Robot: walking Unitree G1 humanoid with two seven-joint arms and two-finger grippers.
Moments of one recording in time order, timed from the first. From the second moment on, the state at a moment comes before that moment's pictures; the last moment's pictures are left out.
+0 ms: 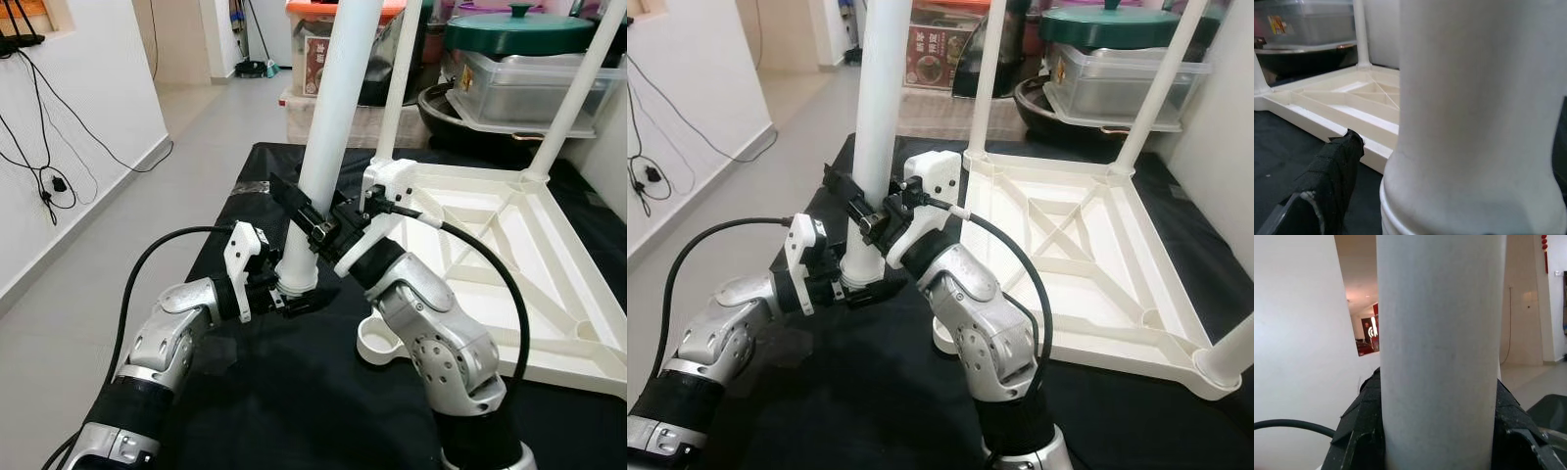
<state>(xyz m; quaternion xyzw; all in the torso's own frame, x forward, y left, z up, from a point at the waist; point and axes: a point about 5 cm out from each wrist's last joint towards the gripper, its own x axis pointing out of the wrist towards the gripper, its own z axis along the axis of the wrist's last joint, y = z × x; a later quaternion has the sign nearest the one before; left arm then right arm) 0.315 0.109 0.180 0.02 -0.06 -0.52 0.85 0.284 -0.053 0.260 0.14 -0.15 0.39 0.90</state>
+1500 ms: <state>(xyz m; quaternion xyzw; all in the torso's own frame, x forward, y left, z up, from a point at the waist) 0.318 0.128 0.166 0.12 -0.05 -0.49 0.87 0.275 -0.064 0.235 0.06 -0.10 0.44 0.89</state>
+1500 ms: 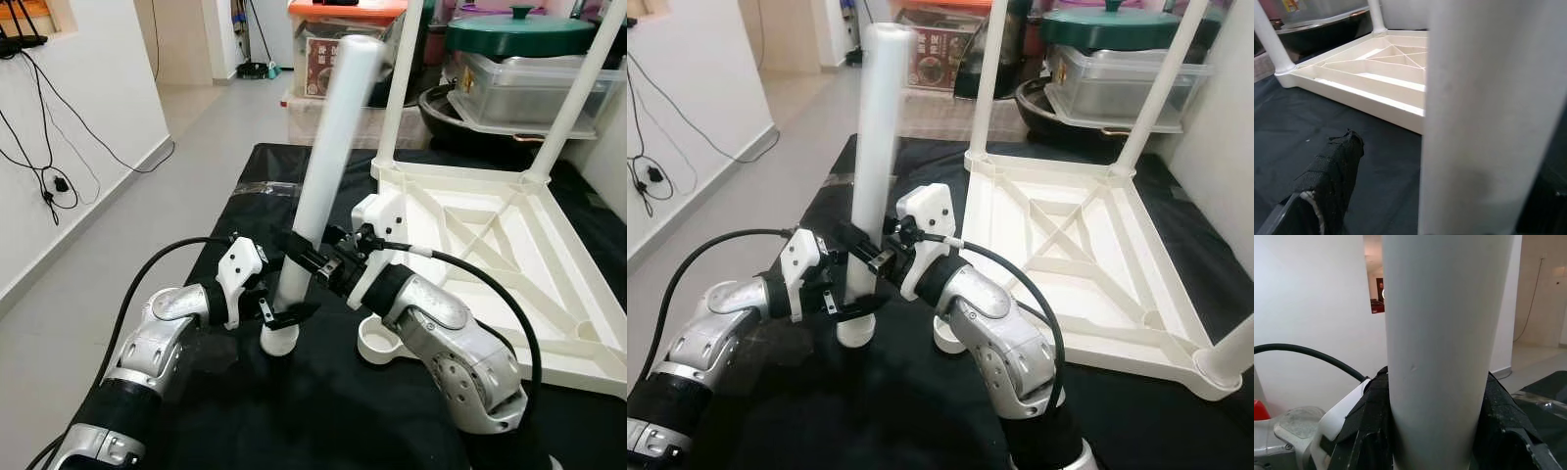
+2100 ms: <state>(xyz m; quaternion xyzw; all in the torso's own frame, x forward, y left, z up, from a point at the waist) 0.308 0.130 0.159 0.10 -0.03 -0.51 0.86 0.291 -0.082 0.258 0.06 -0.13 0.41 0.90</state>
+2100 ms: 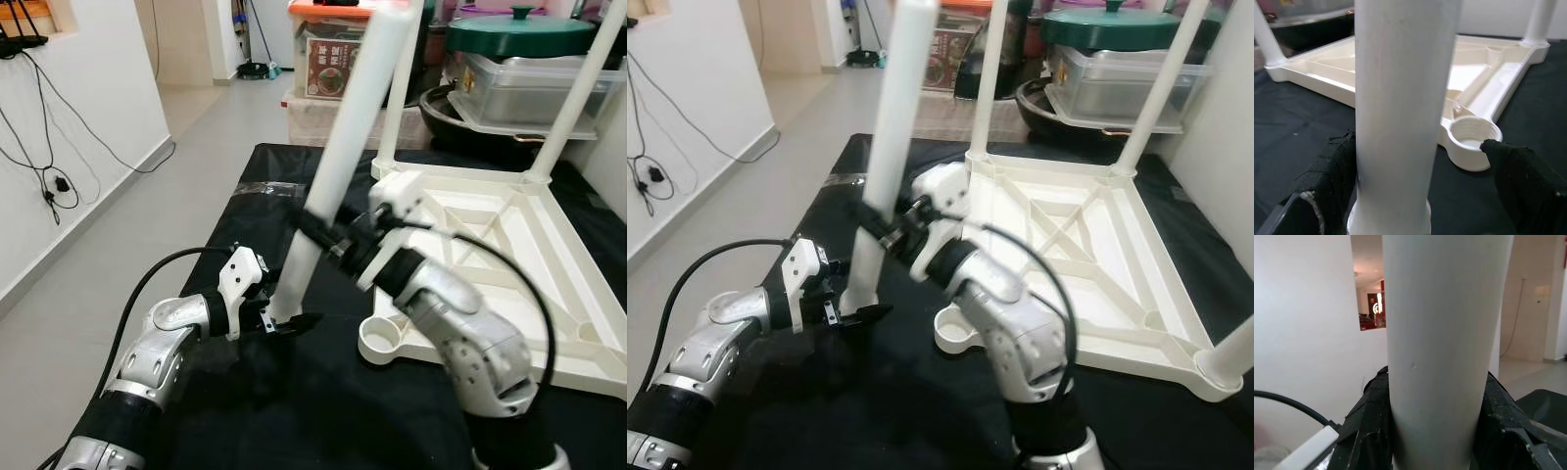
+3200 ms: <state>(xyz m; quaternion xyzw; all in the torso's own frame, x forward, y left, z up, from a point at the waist) 0.302 0.148 0.167 0.12 -0.03 -0.51 0.85 0.275 -0.090 0.282 0.05 -0.17 0.54 0.82</state>
